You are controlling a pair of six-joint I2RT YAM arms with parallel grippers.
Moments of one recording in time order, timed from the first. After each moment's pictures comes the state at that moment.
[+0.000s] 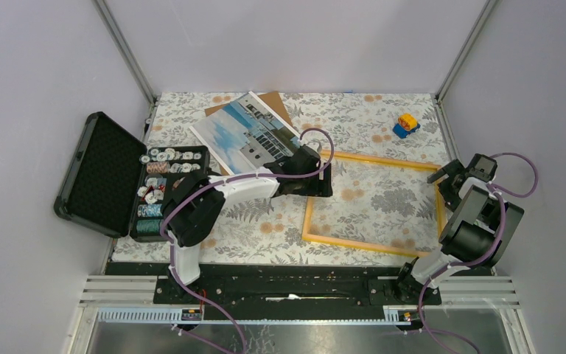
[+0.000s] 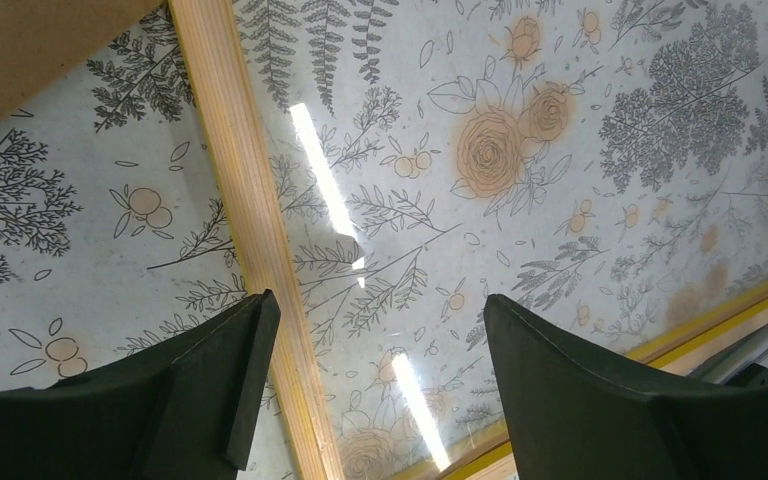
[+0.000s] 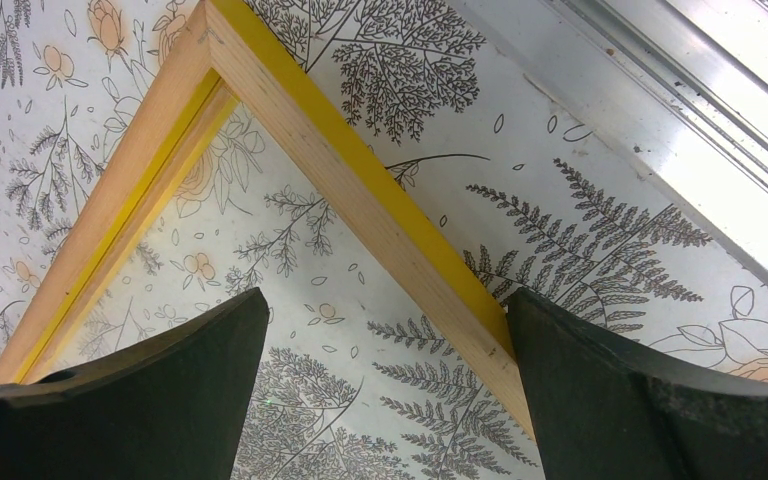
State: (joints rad) left arm -0.86 1.90 1.28 -0.19 0.03 -0.68; right arm -0.59 1.59 0.82 -0.22 -0.14 0.46
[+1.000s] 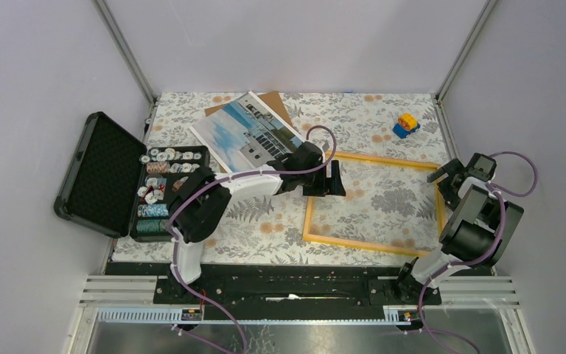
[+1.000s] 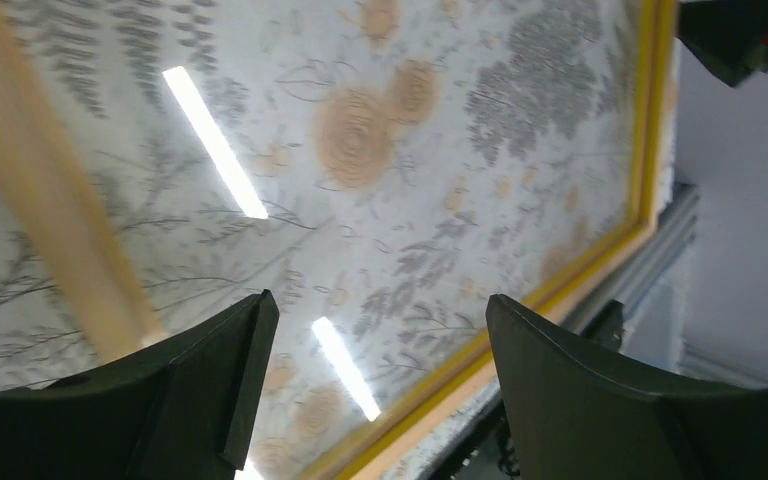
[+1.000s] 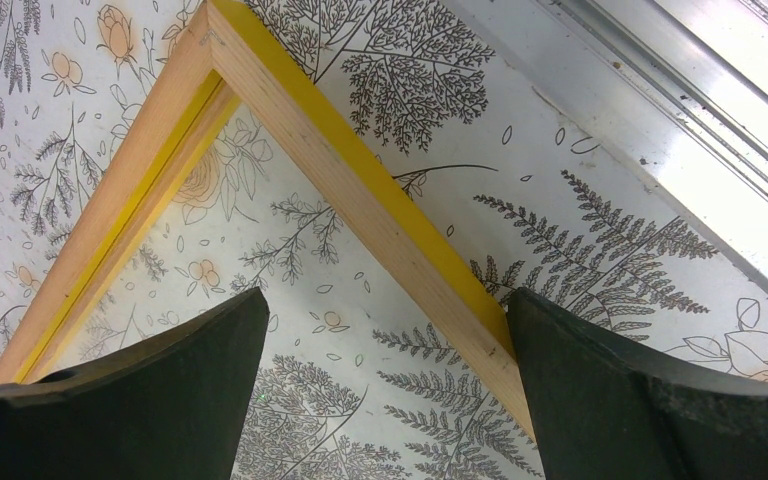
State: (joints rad) left arm -0.85 1.96 1.33 -0.11 0.25 -0.78; right arm -0.58 1.60 0.82 -0.20 -0.13 0.46
